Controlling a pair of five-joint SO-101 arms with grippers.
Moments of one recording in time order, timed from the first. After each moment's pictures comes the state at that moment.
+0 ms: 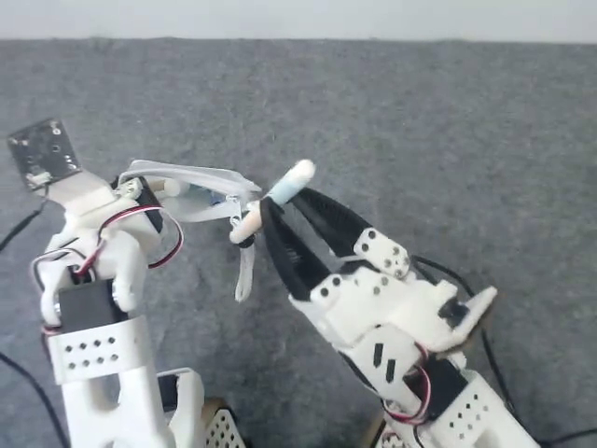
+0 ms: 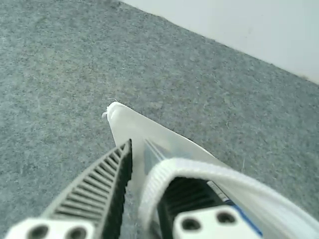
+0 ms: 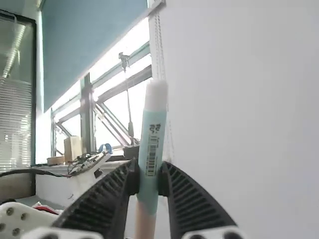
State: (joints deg) left arm -17.9 -55.9 45.2 58.9 18.8; right arm -47.9 -83.1 74.3 -13.7 -10.1
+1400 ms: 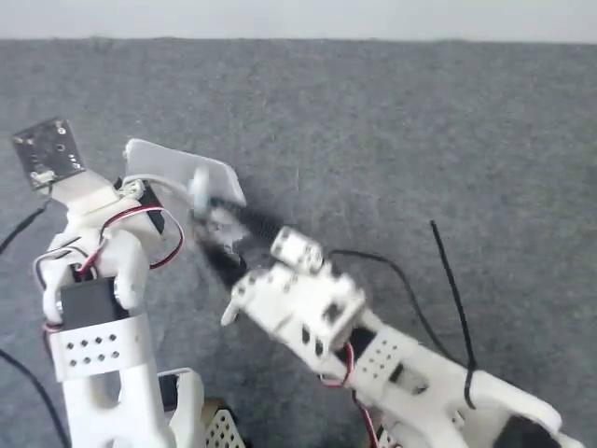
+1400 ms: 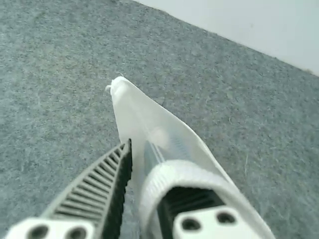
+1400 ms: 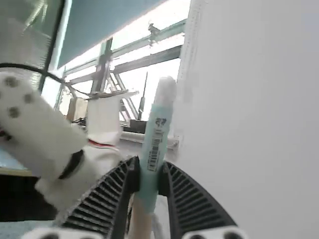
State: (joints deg) left arm -17.8 -55.9 45.4 58.9 18.2; right arm -56.4 -34.5 77.5 -62.5 11.5
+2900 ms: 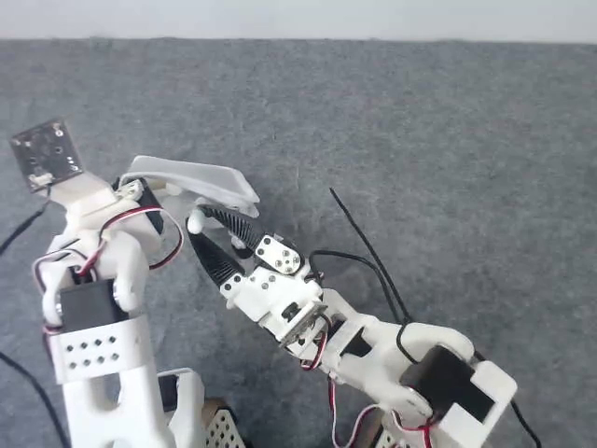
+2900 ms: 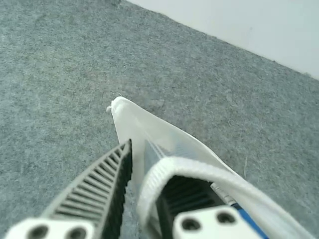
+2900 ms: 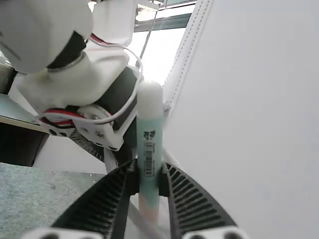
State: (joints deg) left arm -17.9 -56.0 46.5 58.3 18.2; right arm -54.2 -2.2 71.2 -85.5 18.9
